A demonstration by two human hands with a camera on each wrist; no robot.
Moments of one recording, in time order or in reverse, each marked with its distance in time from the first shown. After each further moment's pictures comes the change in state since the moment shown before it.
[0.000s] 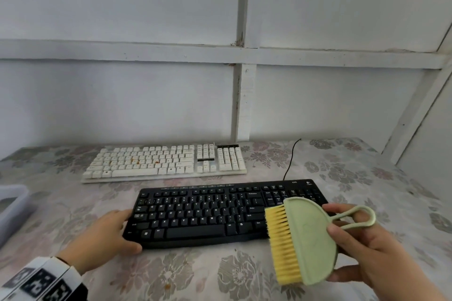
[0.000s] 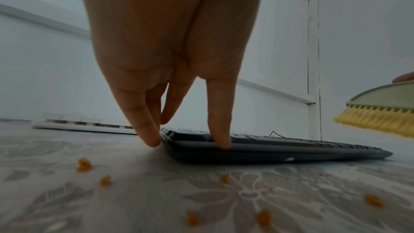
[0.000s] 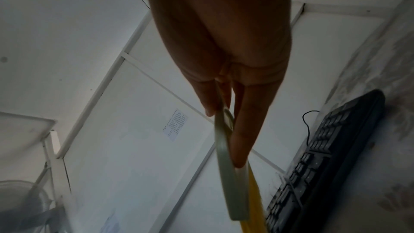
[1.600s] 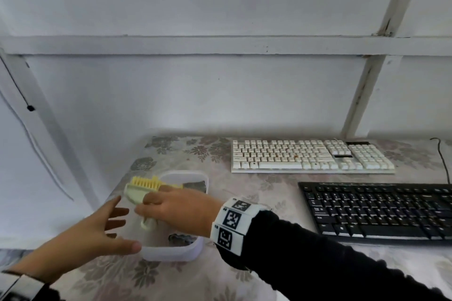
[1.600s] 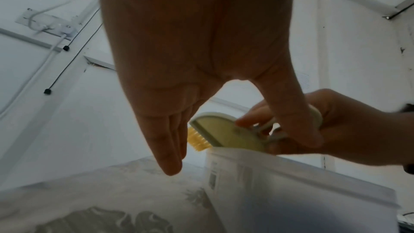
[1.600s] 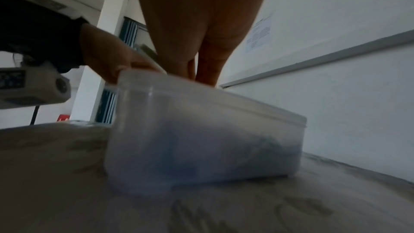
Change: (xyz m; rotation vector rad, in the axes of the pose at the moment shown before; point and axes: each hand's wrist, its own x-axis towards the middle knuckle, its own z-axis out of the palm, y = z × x) left_hand -0.056 -0.316 -0.172 -0.538 -0.068 -0.100; right_hand 0.070 0.014 0.572 -1.298 -0.885 -1.267
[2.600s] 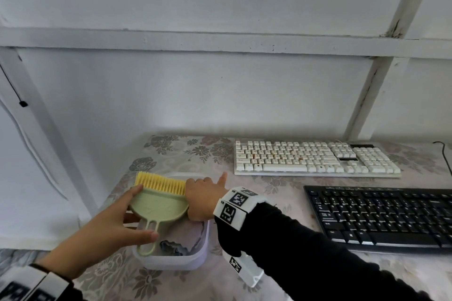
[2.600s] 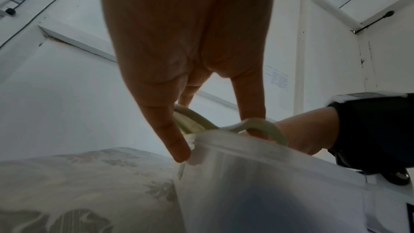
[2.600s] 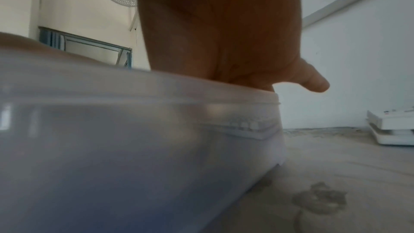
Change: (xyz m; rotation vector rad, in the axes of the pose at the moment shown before) left_hand 0.023 0.008 0.010 -0.066 0.039 0.124; right_hand 0.012 0.028 0.016 0.151 -0.285 0.843
